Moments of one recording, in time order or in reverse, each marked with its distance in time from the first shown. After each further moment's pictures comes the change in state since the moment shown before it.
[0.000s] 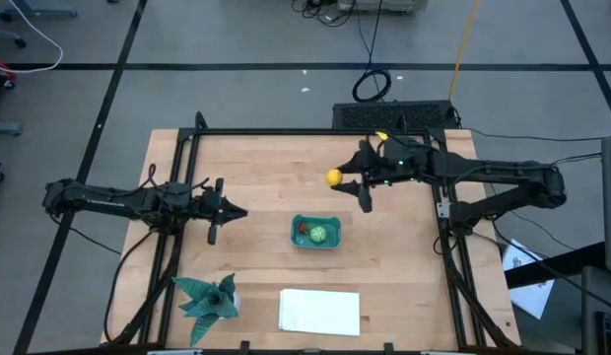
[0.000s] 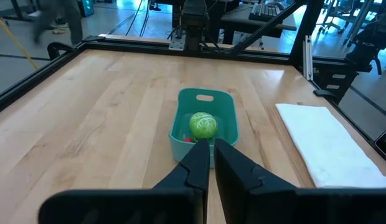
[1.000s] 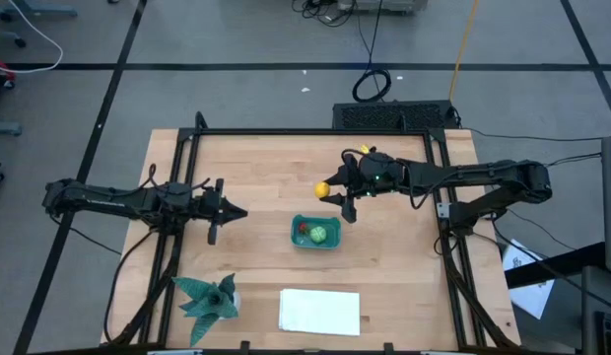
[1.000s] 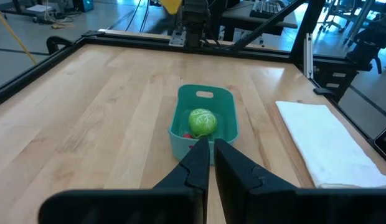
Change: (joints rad) left arm -0.001 0.000 0.000 -0.013 0.000 -0.015; right arm 0.044 0.151 -0.078 0.142 0.064 -0.022
